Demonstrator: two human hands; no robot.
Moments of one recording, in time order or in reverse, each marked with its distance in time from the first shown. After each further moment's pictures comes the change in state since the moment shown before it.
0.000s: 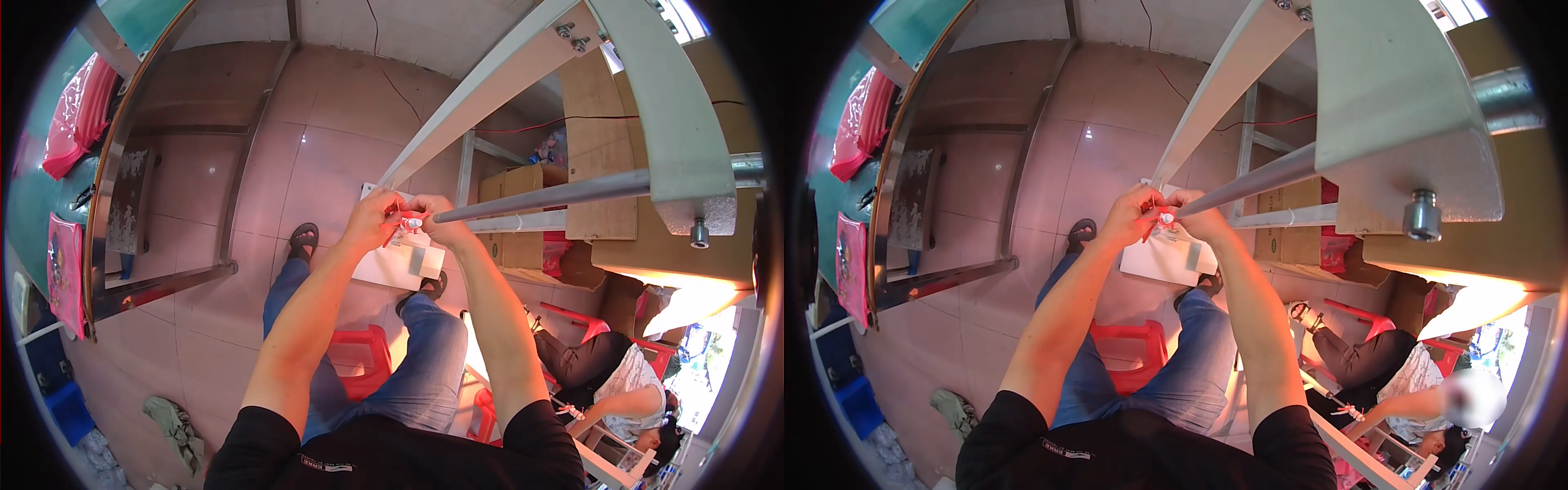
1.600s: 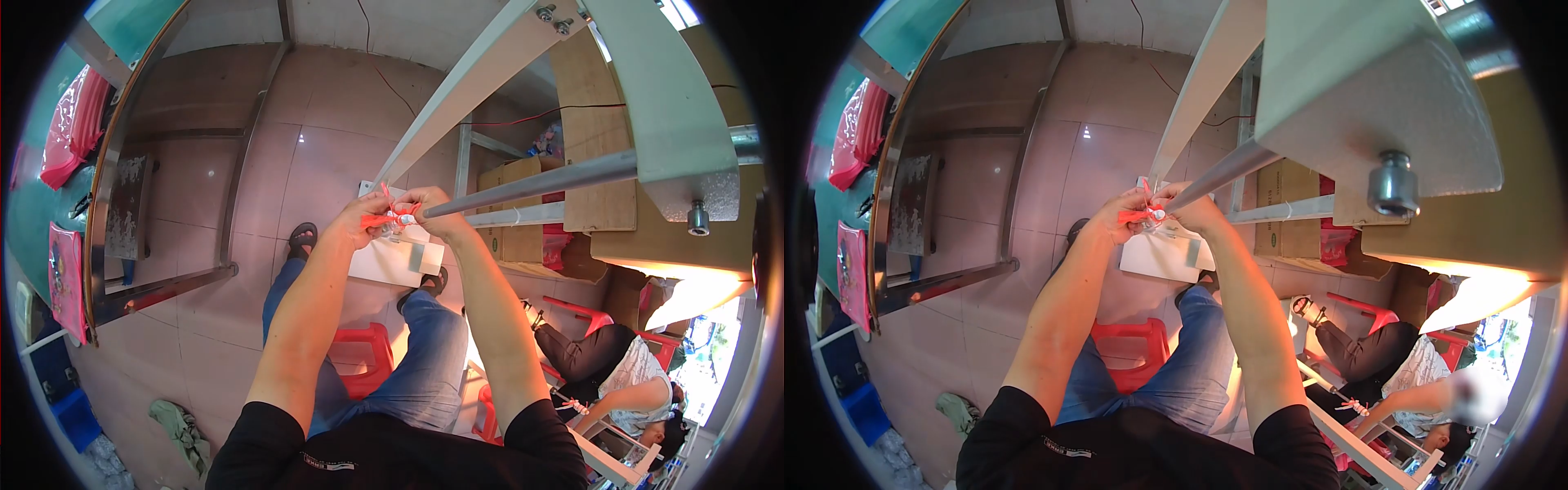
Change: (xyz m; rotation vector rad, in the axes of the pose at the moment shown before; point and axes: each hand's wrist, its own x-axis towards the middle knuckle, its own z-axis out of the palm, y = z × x) left_hand 0.011 -0.014 -0.006 -1.002 -0.061 -0.821; right_hand -0.002 -0.028 -0.002 0.083 -0.001 0.067
